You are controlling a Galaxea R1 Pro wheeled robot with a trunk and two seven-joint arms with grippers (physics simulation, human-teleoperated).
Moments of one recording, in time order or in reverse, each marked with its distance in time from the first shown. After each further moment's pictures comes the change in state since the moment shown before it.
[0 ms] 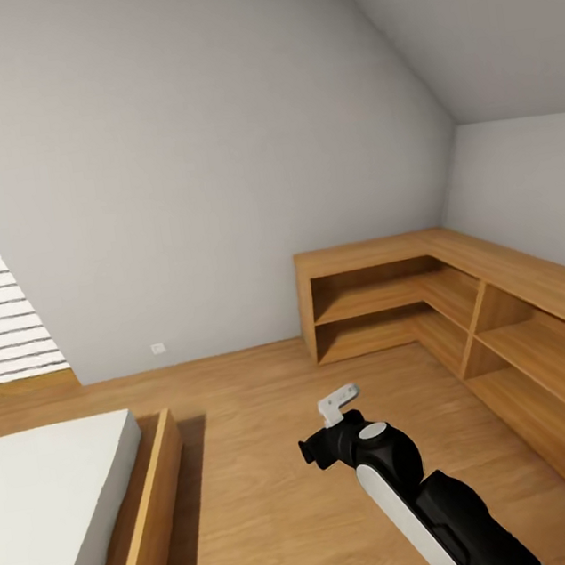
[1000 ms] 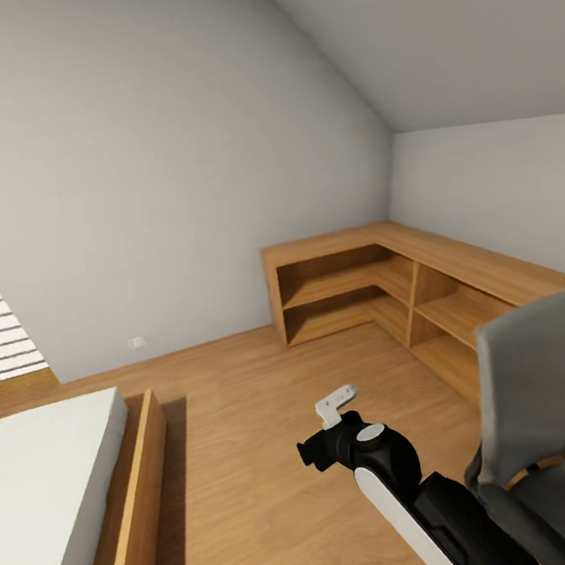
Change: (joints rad) left arm 0.000 0.000 0.002 -0.004 0.002 -0.002 -0.003; right arm 0.000 0.001 0.014 0.000 0.003 0.000 -0.001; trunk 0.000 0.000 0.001
